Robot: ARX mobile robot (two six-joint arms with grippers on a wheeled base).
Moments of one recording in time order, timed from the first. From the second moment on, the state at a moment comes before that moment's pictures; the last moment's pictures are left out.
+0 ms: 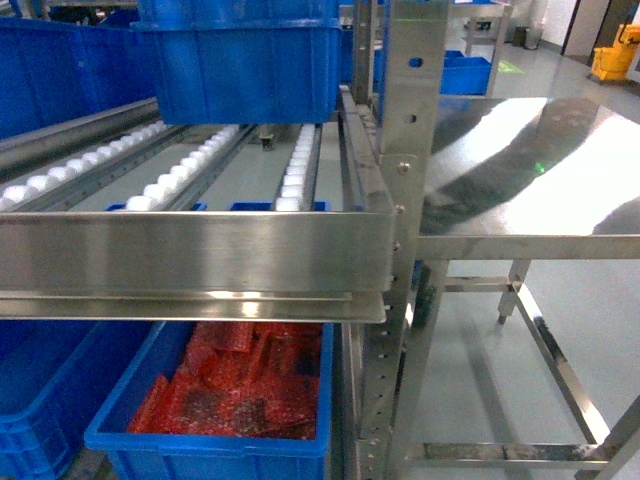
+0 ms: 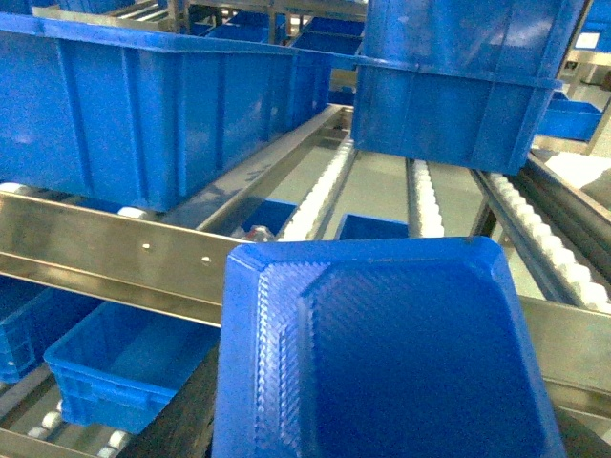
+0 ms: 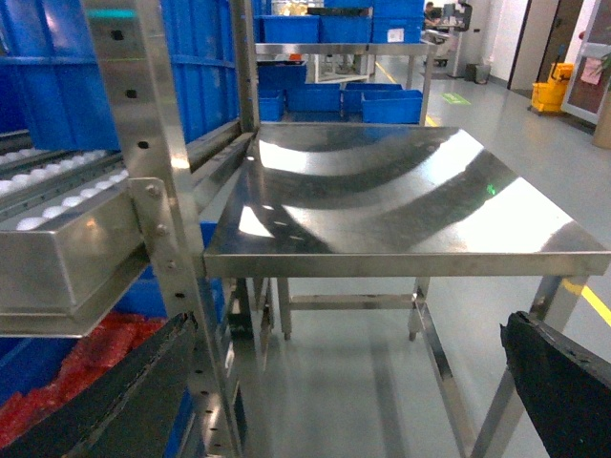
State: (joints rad) left arm -0.21 0.20 0.23 -0.11 -0.43 -0.11; right arm 0.00 0.01 0.01 -0.01 0.00 0.00
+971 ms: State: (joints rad) left arm -0.21 0.20 0.23 -0.10 -0.43 -0.11; right arm 0.00 0.01 0.01 0.00 0.00 0.00
